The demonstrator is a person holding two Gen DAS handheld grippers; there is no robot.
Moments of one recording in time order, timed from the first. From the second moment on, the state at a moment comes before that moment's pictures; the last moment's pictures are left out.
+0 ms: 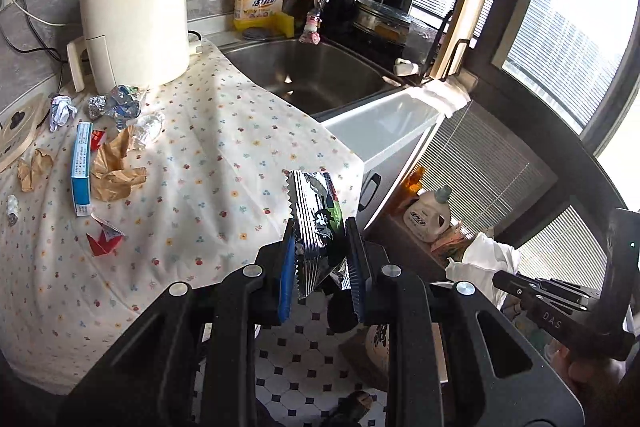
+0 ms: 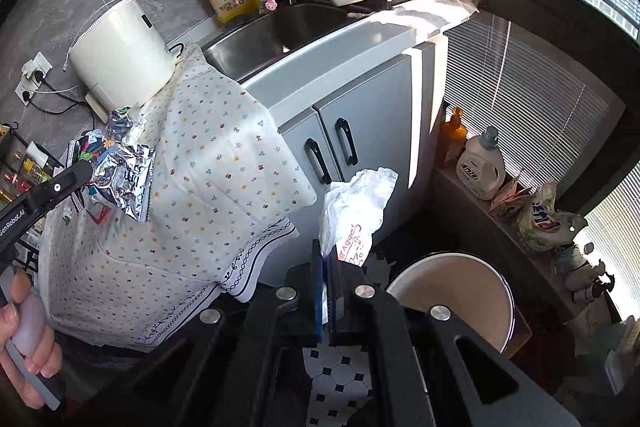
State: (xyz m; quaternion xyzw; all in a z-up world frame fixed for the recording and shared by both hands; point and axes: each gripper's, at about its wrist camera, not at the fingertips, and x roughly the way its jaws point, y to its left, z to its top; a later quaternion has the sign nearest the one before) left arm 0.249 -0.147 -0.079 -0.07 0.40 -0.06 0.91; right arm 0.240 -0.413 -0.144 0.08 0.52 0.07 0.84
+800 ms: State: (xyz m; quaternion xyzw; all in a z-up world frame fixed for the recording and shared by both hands) left arm 0.252 -0.347 -0.208 -0.01 0.53 -0.24 0.81; right arm 0.158 -0.592 -0.231 0.21 0.57 -0.07 0.79
